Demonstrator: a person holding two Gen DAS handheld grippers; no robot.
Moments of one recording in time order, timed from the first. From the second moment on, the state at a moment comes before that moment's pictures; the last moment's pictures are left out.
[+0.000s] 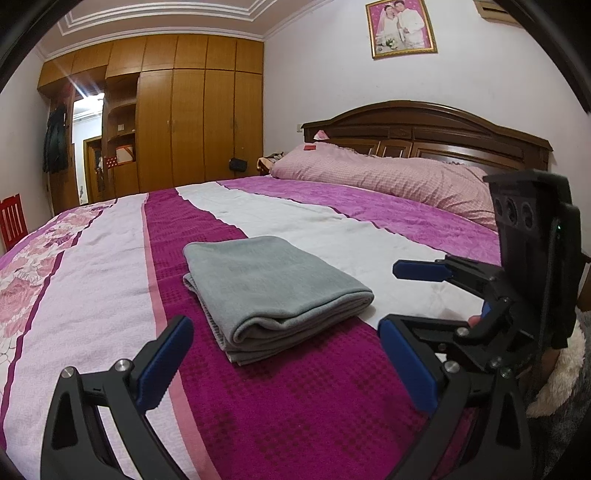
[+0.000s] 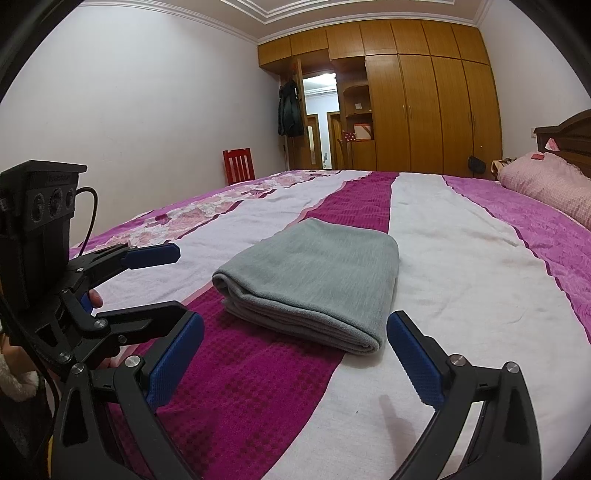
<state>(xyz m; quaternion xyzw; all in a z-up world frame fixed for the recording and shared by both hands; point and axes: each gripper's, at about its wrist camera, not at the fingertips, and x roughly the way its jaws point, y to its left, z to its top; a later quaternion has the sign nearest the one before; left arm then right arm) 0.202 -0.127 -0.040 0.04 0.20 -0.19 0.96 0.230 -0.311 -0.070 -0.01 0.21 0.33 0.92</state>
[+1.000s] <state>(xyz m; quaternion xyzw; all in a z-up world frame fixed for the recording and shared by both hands) 0.206 -0.123 -0.042 0.03 0.21 -0.19 0.96 0.233 -0.312 -0.072 -0.01 0.21 0.33 0.92</state>
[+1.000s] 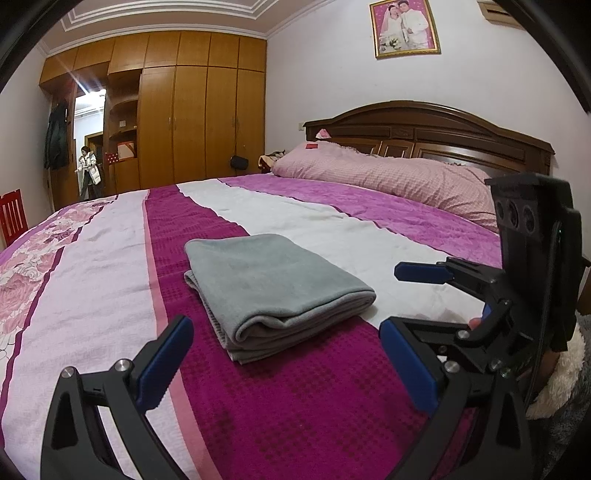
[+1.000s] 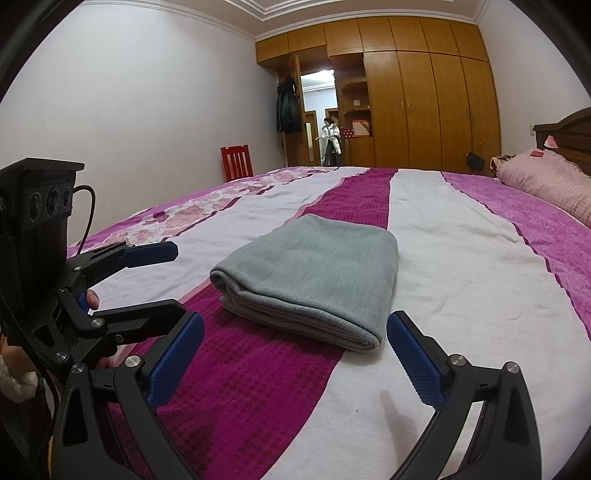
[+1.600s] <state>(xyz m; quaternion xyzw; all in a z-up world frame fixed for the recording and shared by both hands) 0.206 -0.122 -0.042 0.03 0.21 -0.18 0.96 0.236 -0.311 -0.073 -0.01 0.22 0.33 0.92</state>
